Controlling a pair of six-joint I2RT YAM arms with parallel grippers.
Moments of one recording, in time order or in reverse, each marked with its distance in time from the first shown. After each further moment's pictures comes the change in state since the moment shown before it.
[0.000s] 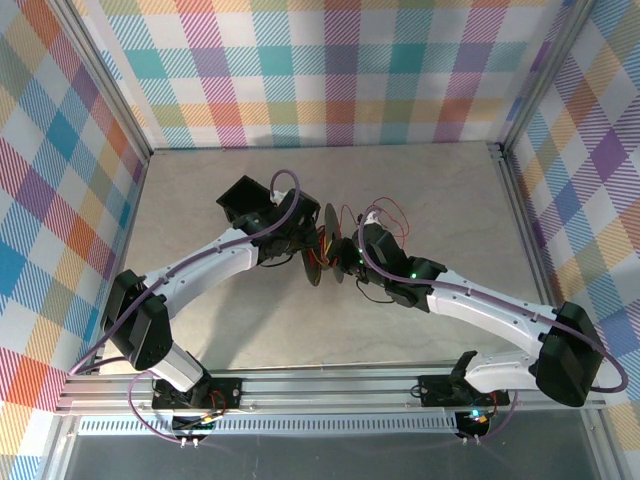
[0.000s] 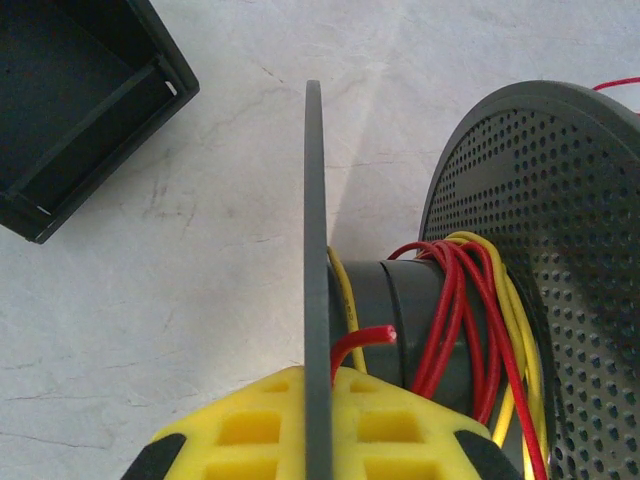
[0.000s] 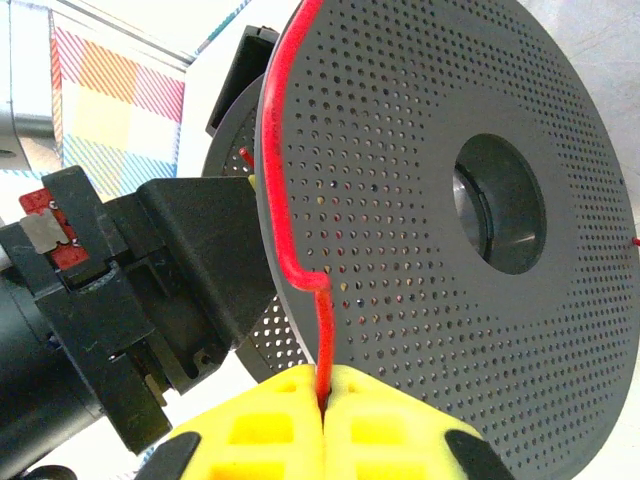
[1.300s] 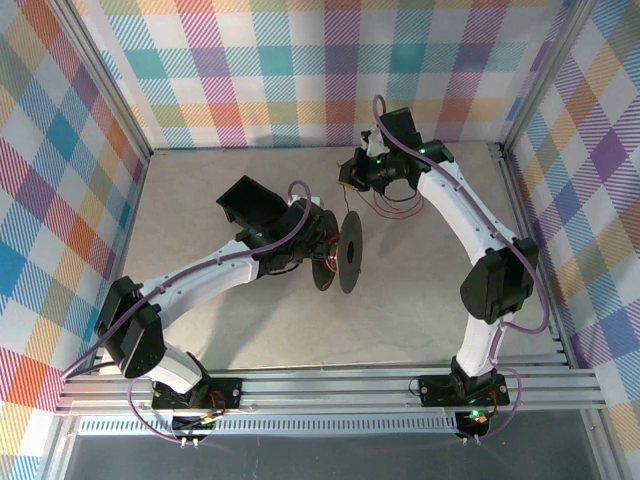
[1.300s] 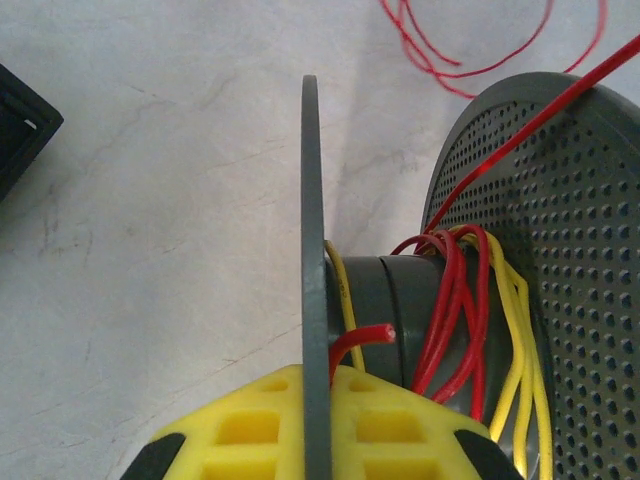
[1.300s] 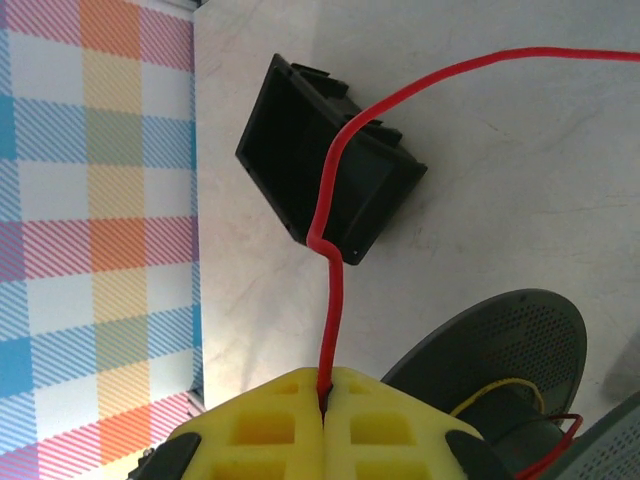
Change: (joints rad) left arm -0.091 -0.040 -0.067 0.129 0.061 0.165; right arm -0.473 0.571 0.953 -0.649 -0.642 -0.359
